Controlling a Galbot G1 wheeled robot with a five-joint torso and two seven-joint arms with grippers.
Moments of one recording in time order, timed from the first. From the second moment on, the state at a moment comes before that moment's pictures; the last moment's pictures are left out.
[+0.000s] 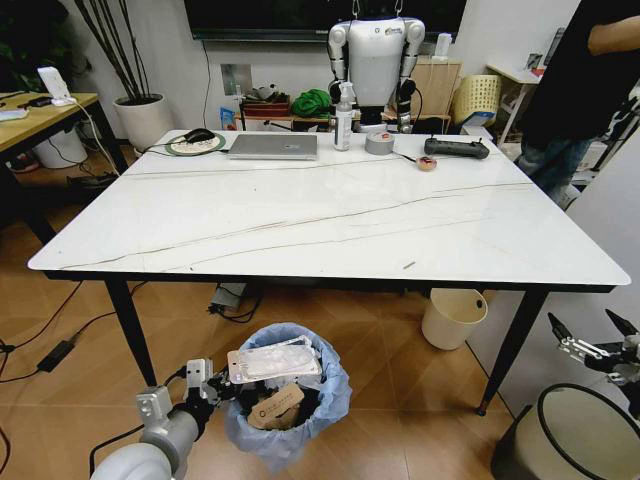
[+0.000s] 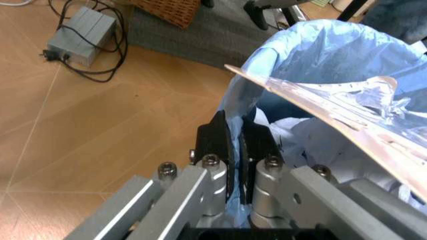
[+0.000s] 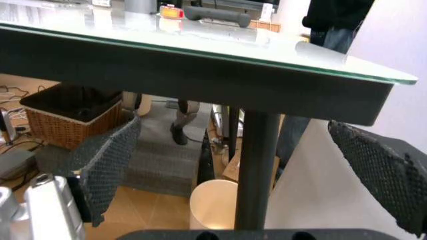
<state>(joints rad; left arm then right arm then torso) 1.65 -0.90 -0.40 -2.12 -0.96 0.24 -0.24 -1.88 0.90 1.06 1.88 0.72 0.22 -0.19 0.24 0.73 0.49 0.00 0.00</state>
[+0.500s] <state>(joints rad) 1.65 -0.91 -0.40 -2.11 -0.95 0.24 -0.23 -1.88 0.90 1.06 1.88 0.72 0.22 -0.19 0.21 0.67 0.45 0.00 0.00</state>
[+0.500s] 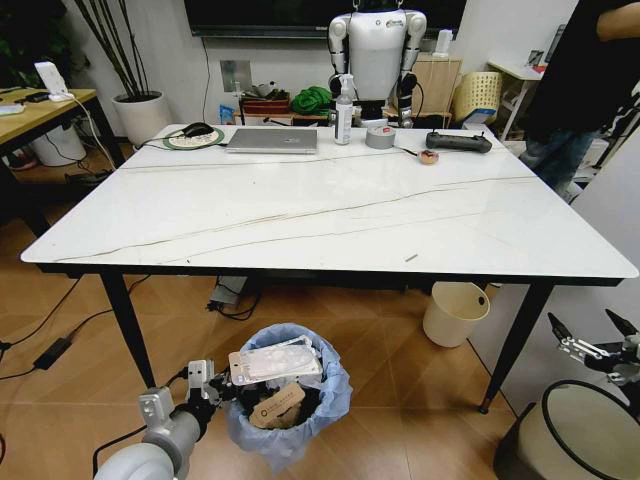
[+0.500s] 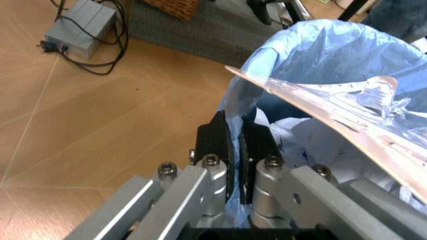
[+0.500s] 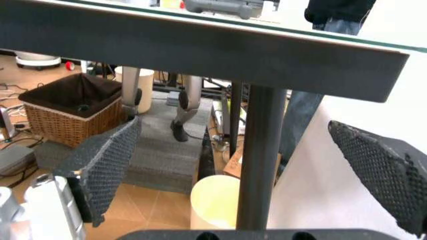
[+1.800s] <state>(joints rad) 1.64 -0.91 -0.39 -2.11 -0.94 0.24 -0.23 -1.88 0.90 1.06 1.88 0.72 0.22 -0.19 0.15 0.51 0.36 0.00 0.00</state>
